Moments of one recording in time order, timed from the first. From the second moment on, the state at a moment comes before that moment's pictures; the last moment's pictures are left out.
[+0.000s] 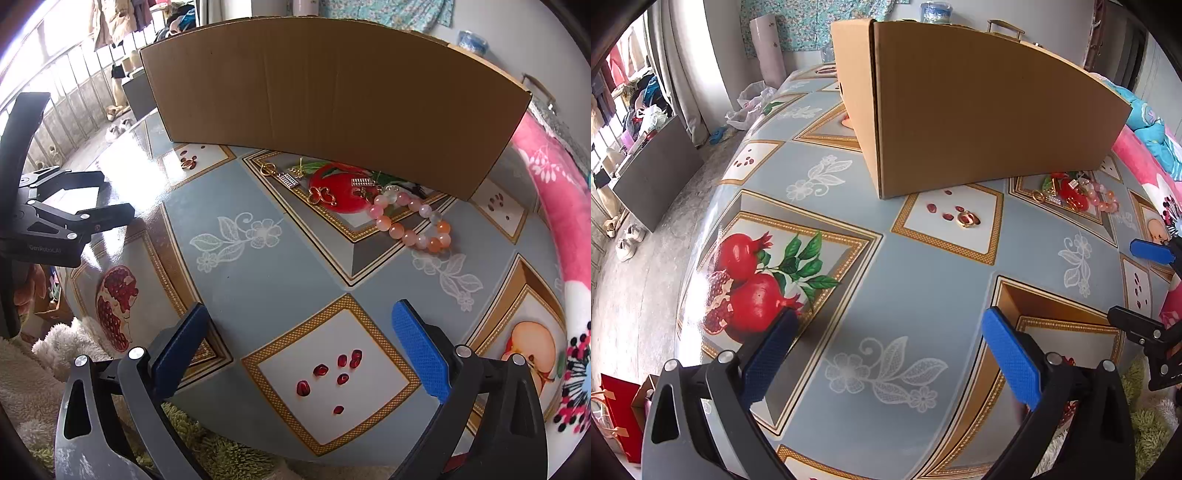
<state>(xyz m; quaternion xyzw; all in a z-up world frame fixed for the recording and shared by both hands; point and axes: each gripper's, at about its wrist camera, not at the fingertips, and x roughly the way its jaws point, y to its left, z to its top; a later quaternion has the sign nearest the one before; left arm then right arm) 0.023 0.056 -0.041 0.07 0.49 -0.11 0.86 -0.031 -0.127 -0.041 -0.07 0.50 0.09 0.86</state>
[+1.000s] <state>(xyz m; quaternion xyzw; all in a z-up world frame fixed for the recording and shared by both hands) 0.023 0.056 -0.041 0.07 0.48 -0.11 0.86 -0.027 -0.130 -0.036 -0.07 0.50 0.09 0.86</state>
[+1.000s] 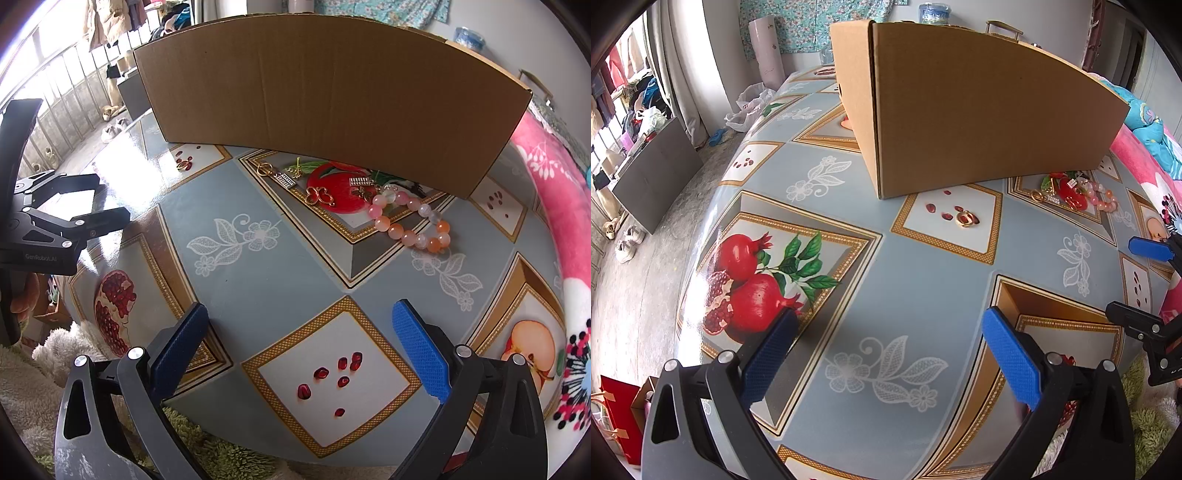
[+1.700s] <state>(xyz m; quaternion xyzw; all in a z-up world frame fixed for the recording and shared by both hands) 0.035 0.027 -0.017 0.06 0.40 -0.19 0.89 0.011 -0.139 0.000 0.02 0.42 0.19 0.89</state>
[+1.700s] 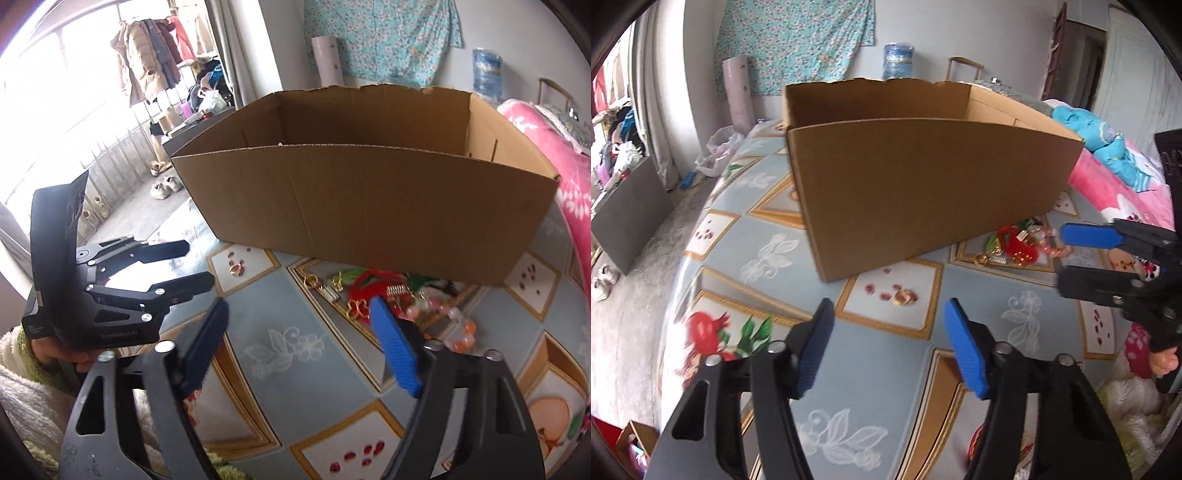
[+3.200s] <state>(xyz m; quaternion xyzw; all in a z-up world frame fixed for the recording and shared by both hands) 0.042 0.028 -0.027 0.07 0.39 -0.24 0.89 0.075 -0.095 -0.023 -0.03 0.50 0.19 0.84</state>
